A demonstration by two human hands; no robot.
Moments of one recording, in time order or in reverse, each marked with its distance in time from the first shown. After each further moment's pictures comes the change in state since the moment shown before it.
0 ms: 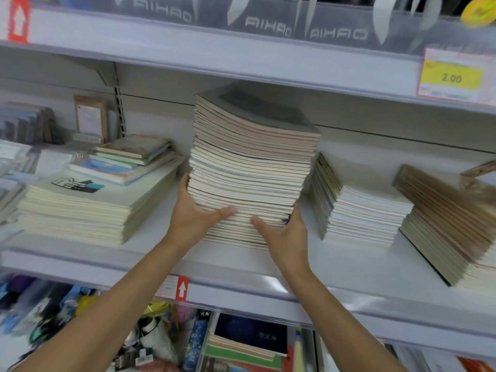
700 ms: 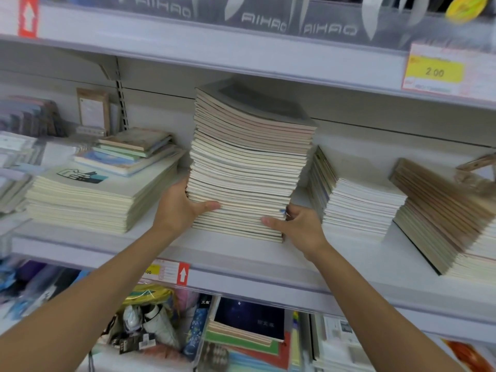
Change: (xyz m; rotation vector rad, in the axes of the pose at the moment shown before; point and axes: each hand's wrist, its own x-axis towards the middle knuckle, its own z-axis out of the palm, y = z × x) left_hand 0.011 -0.014 -0.027 0.370 -0.062 0.051; right_hand 0.023 0.019 -0.040 0.024 -0.276 0.163
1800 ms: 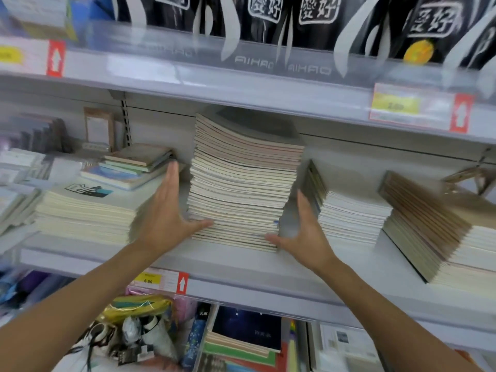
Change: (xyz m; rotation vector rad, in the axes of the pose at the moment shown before) left_hand -0.017 0.014 -0.027 0.313 -0.008 0.129; right_hand -0.019 -0.015 -0.024 -0.484 0.027 -0.170
